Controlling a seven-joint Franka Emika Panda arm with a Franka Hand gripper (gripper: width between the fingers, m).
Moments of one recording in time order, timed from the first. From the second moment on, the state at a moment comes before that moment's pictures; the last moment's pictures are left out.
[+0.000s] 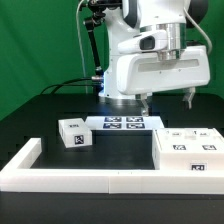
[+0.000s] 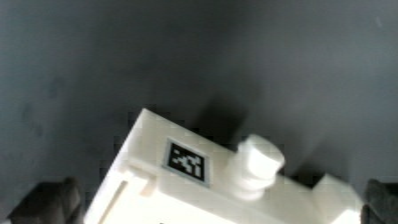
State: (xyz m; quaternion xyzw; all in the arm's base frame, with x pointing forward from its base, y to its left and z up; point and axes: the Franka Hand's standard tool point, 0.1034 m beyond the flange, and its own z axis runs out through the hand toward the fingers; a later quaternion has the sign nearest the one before) arm 0.490 0.064 0.078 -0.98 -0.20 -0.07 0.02
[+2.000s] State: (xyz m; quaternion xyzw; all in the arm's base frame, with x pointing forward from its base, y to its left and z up) arm 0.496 0.086 0.031 -0.99 -0.02 -0.11 0.02
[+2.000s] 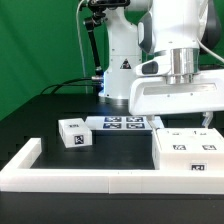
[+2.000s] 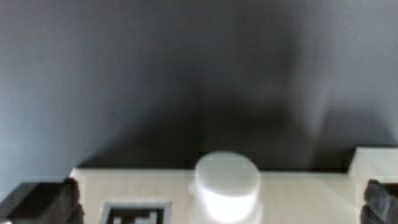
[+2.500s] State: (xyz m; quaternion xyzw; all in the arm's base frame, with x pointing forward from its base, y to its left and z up) arm 0.504 0.085 0.006 -0.99 -0.03 -0.11 0.02
